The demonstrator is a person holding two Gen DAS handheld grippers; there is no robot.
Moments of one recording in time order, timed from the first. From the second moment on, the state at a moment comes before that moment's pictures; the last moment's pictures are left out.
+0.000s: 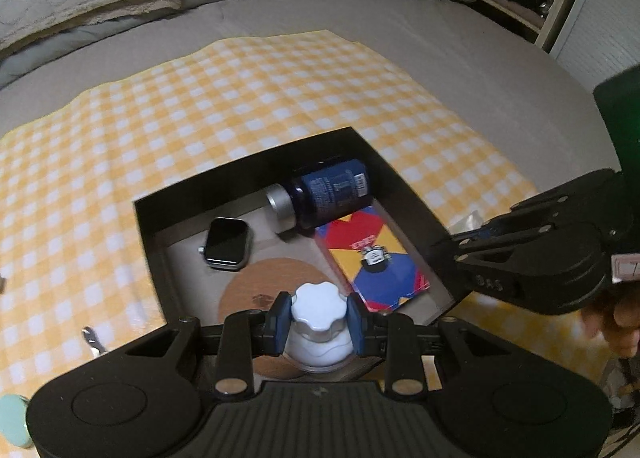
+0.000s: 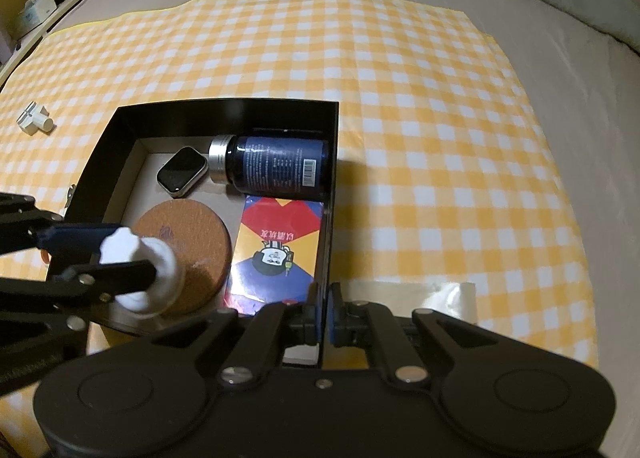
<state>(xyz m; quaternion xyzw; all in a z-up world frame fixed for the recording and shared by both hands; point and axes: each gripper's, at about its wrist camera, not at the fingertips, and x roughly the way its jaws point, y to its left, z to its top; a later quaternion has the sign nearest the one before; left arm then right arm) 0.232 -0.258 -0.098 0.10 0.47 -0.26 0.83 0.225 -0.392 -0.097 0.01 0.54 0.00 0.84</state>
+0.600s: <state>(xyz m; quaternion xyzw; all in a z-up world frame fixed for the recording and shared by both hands) 0.224 -0.273 -0.110 0.10 0.48 -0.28 0.83 0.228 -0.394 -0.105 0.00 0.54 -0.01 0.84</state>
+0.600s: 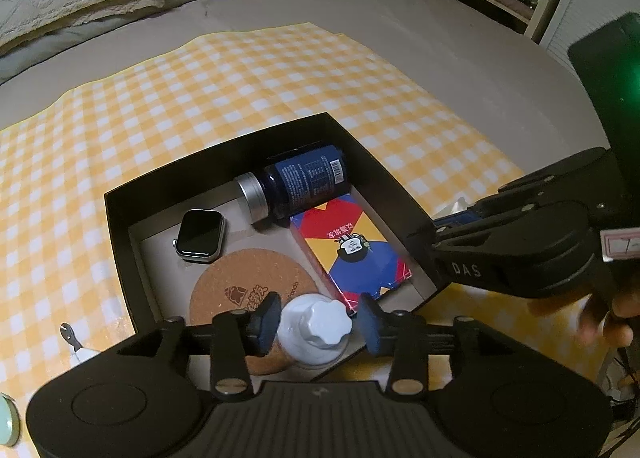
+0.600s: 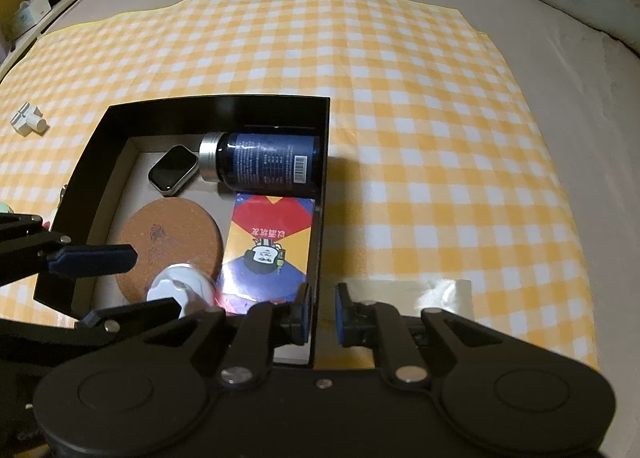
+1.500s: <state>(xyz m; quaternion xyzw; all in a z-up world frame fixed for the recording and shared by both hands) 0.208 -0.251 -0.085 0.09 0.45 -0.28 0.84 0.224 -0.391 -0.094 0.00 0.54 -0.01 0.84</state>
